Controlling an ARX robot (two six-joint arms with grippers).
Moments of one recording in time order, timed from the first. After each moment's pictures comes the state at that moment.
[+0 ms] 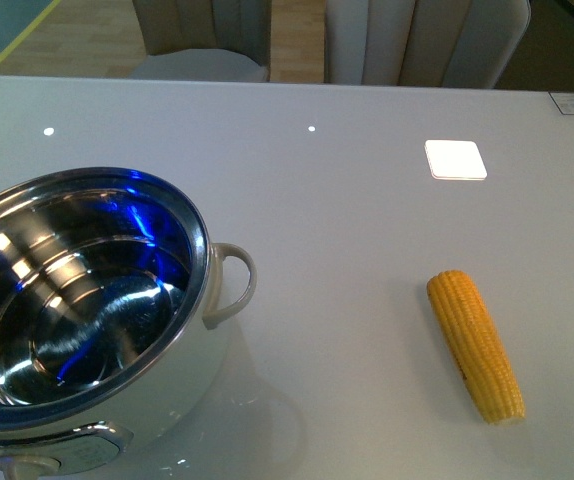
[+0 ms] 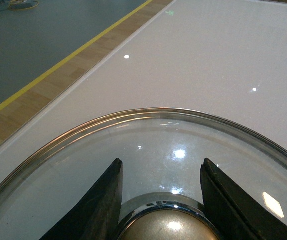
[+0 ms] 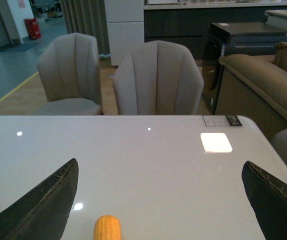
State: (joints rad) left arm 0.58 2.75 1.08 1.39 0.17 0.08; right arm 0.00 0.00 0.02 0.00 0.00 0.00
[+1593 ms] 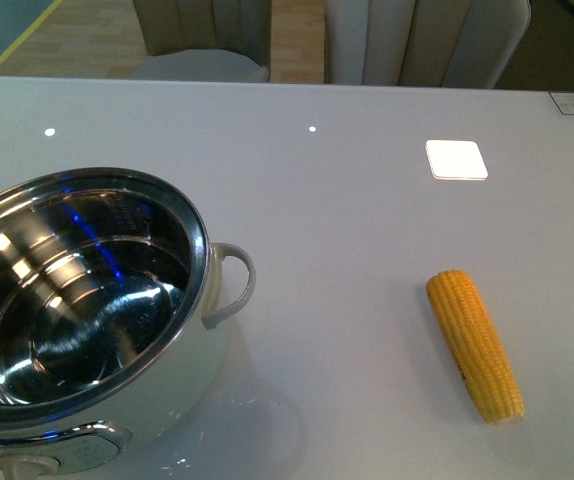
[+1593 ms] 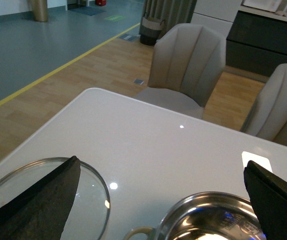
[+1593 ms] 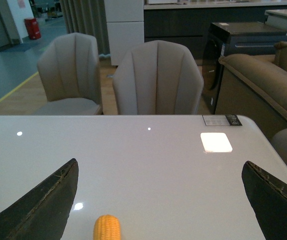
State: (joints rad) left arm 0.32 1.02 0.09 0.84 0.16 -0.14; right arm 0.00 0.00 0.02 0.00 0.00 0.00
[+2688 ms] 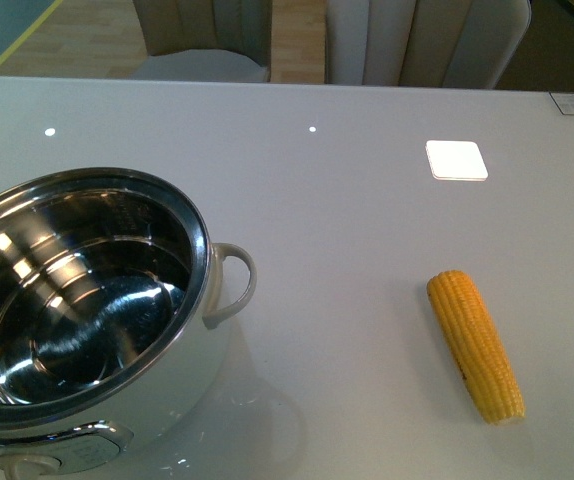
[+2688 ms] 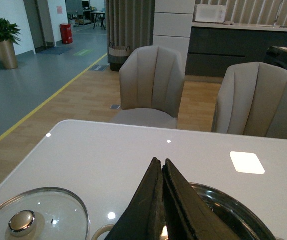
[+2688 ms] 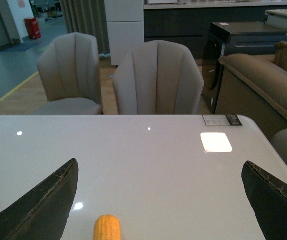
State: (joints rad) left arm 0.00 0.29 0.01 0.29 0.00 -0.01; right arm 0.00 0.00 0.02 0.00 0.00 0.00
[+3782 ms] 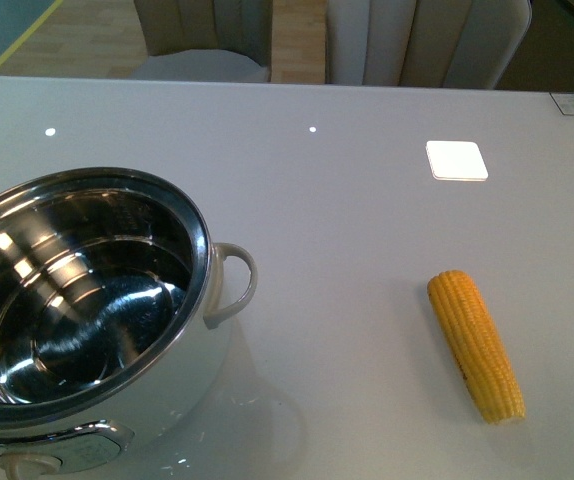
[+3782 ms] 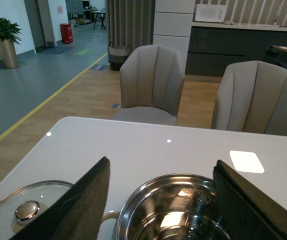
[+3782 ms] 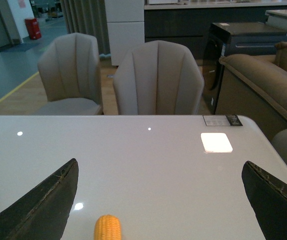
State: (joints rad) left arm 0.00 0.01 0.01 0.00 0.00 -0.01; right arm 0.00 0.00 0.02 0.00 0.00 0.00
